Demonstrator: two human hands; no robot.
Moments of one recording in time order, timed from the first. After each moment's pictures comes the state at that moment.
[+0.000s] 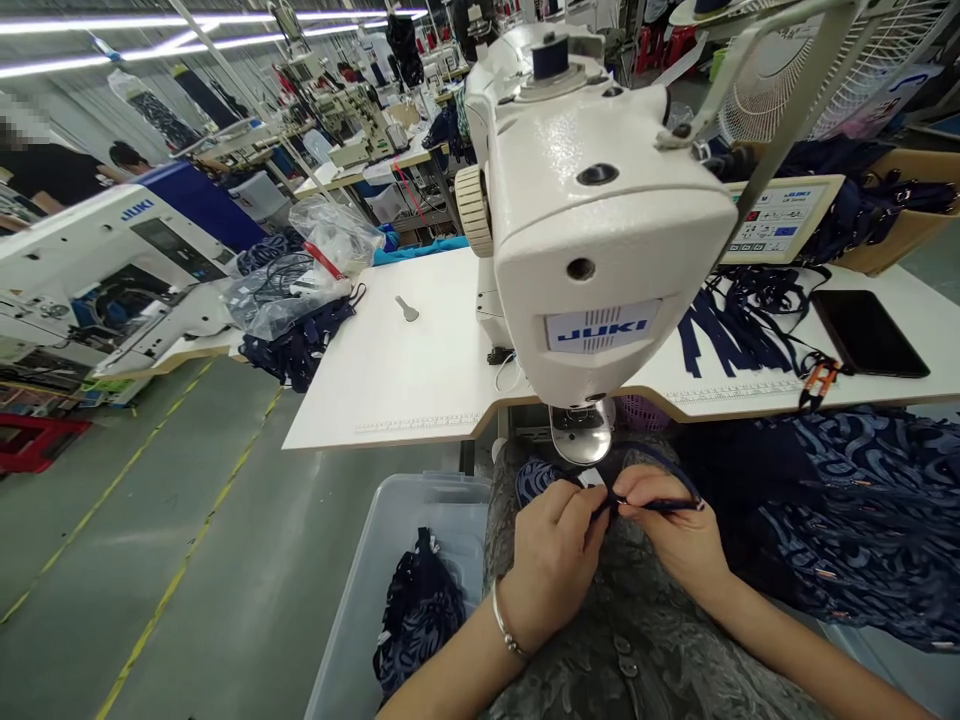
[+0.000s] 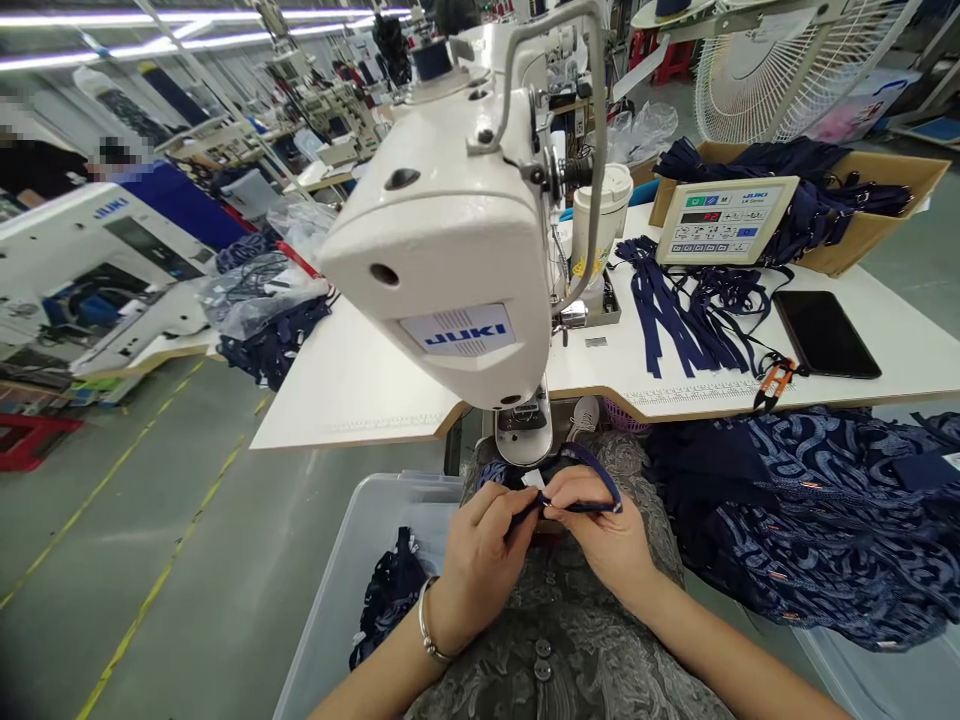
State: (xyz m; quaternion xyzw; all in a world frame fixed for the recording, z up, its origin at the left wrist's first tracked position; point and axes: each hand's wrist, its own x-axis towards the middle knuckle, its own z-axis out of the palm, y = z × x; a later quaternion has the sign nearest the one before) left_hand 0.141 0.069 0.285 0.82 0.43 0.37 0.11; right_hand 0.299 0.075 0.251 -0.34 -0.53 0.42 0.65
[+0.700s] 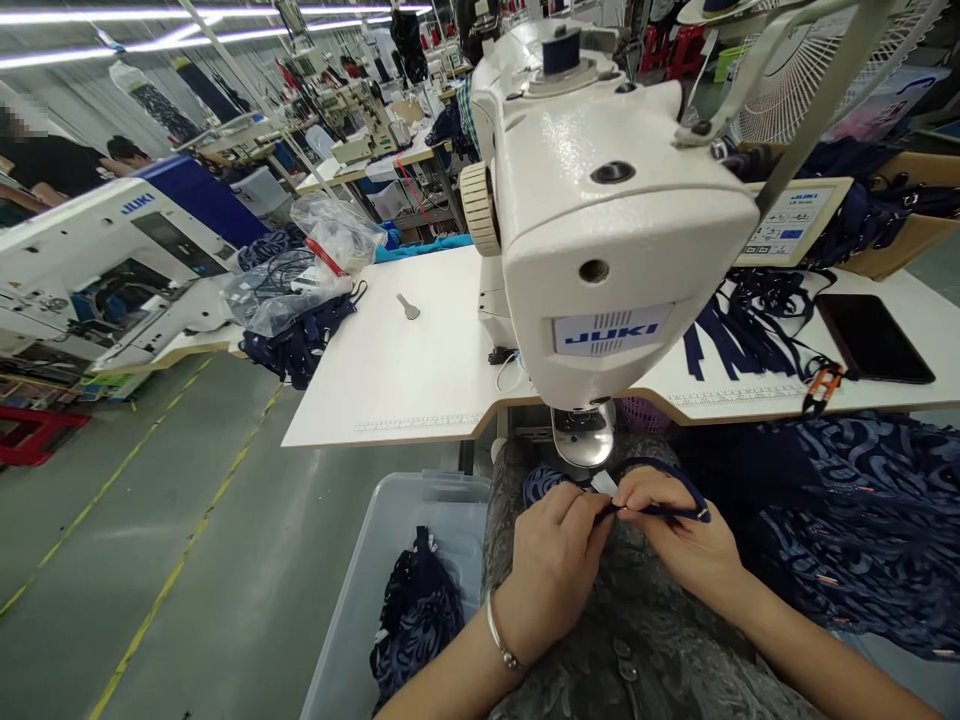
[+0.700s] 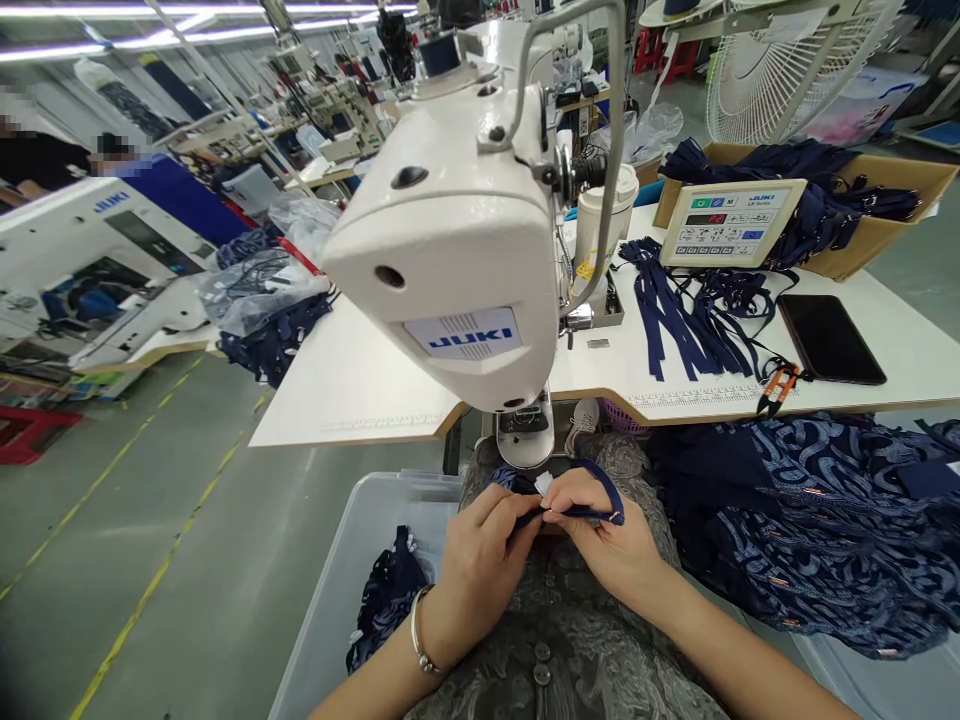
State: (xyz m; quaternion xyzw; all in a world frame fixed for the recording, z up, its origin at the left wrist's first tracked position) left_hand 0.141 0.068 0.290 0.82 0.46 0.33 0.12; right_hand 0.311 0.075 0.261 -0.37 -0.61 0.40 0.58
